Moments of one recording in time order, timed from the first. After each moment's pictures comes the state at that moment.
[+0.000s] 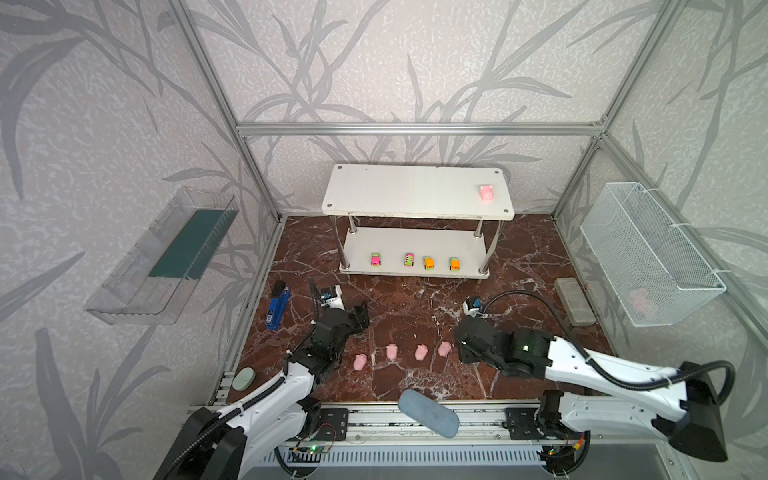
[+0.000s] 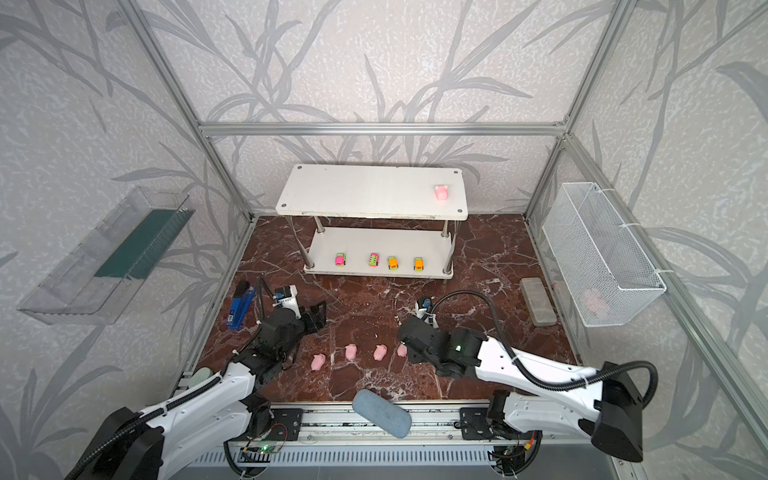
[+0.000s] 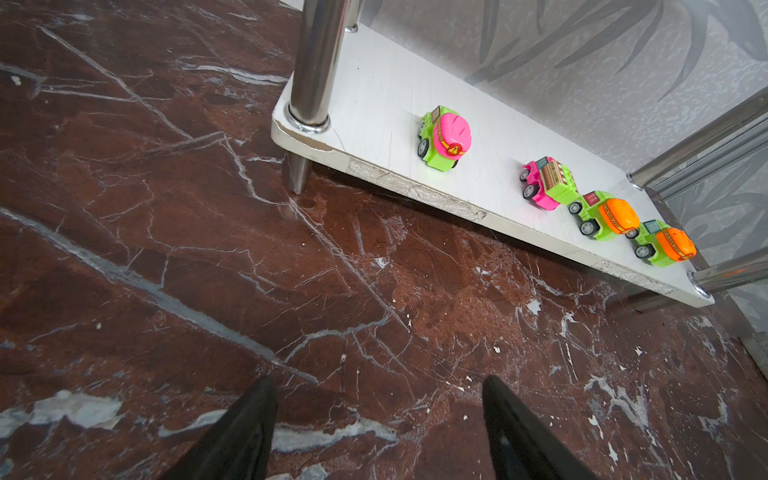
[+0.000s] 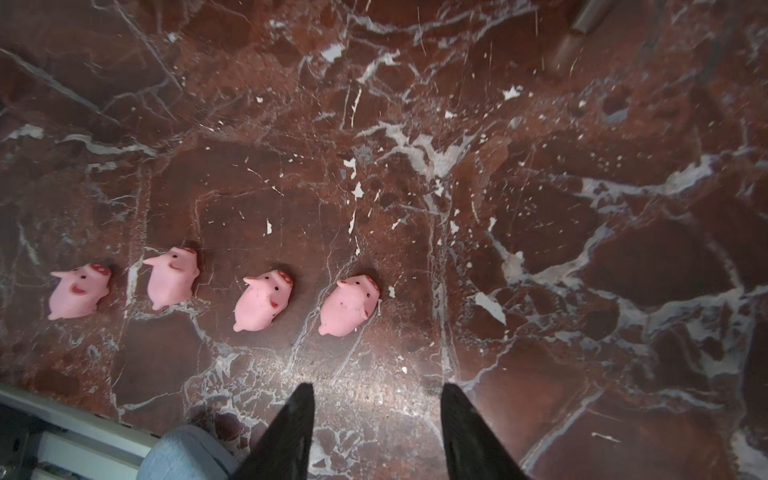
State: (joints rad) left arm -0.44 0.93 0.21 0.26 -0.23 -0.59; right arm 1.11 1.17 0.81 -0.76 0.36 0.96
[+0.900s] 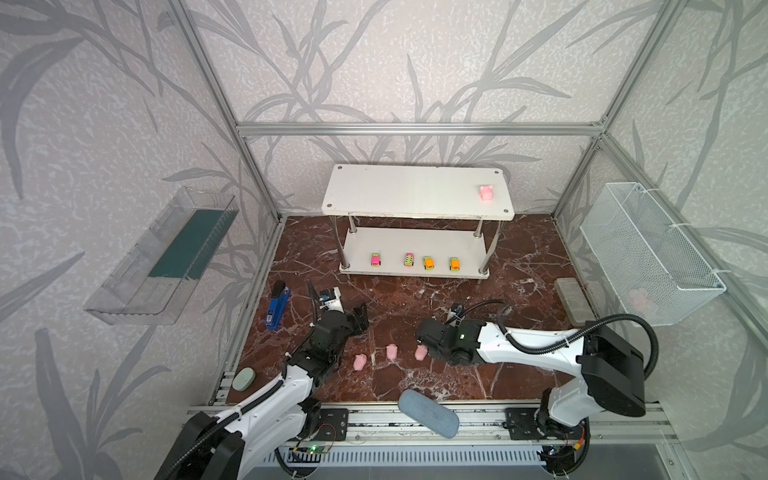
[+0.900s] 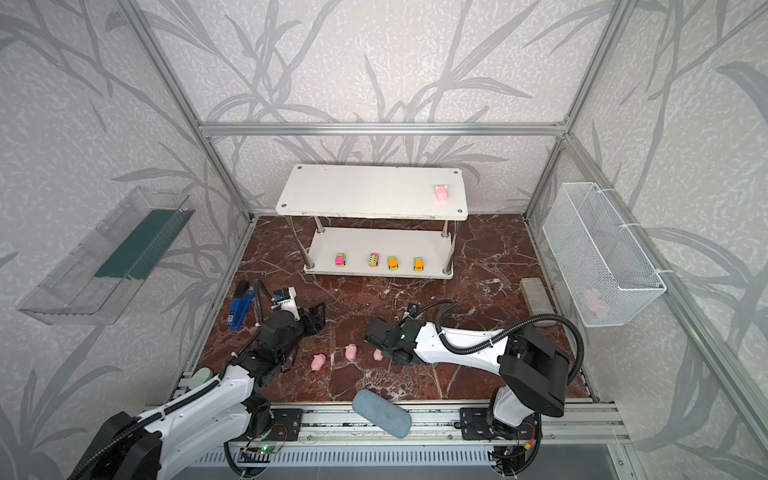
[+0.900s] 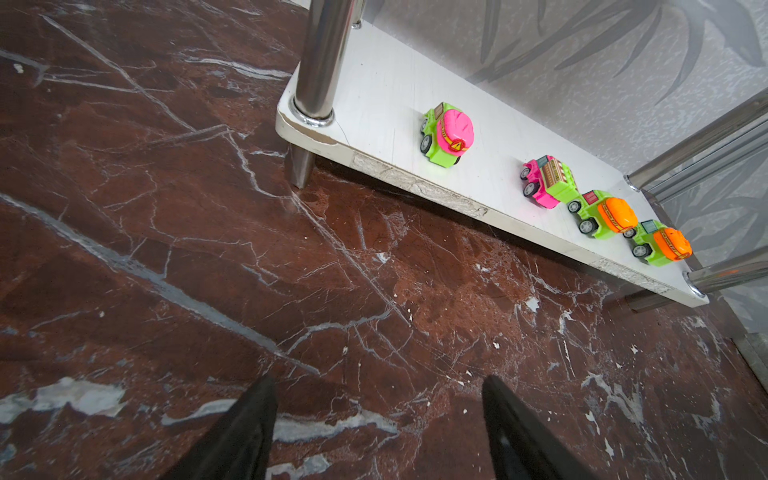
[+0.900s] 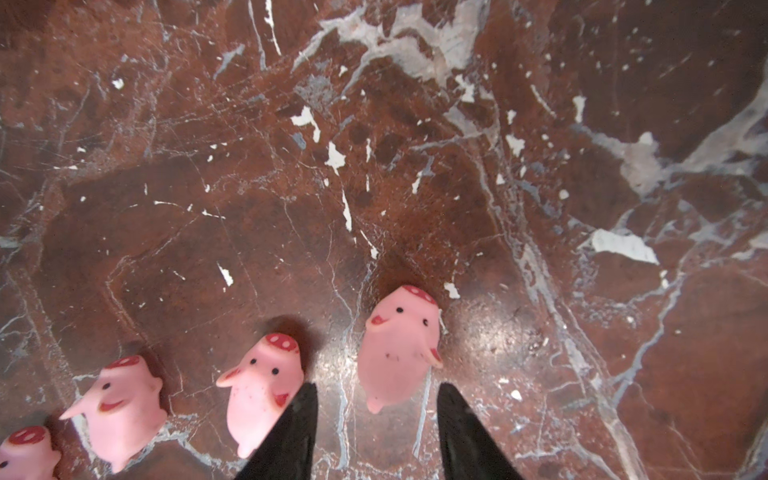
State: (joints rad) left arm -0.44 0.91 0.19 0.26 -0.23 -0.61; right arm 1.12 1.58 0.95 -0.70 0.32 1.39
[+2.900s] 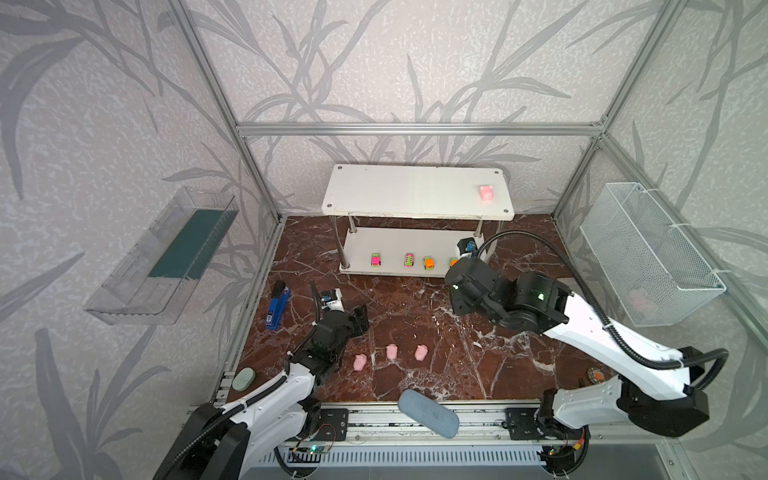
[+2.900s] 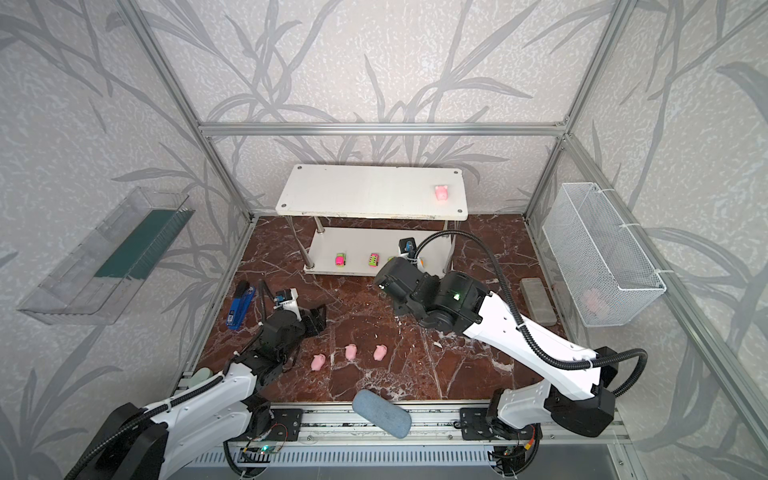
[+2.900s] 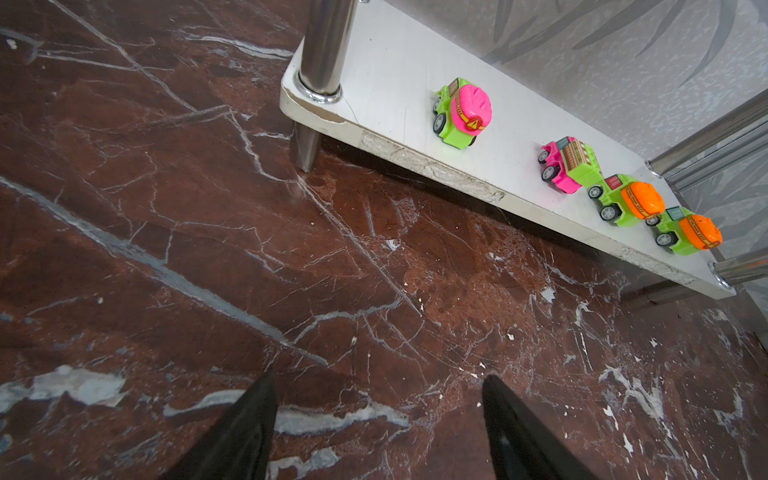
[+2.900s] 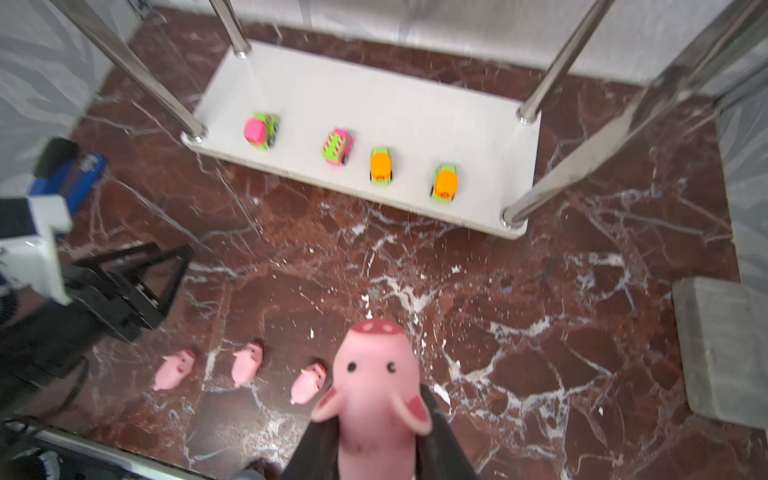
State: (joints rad) left arm -0.44 0.96 0.19 0.27 -0.23 -0.61; right arm 1.05 1.39 1.68 -1.20 0.54 0.64
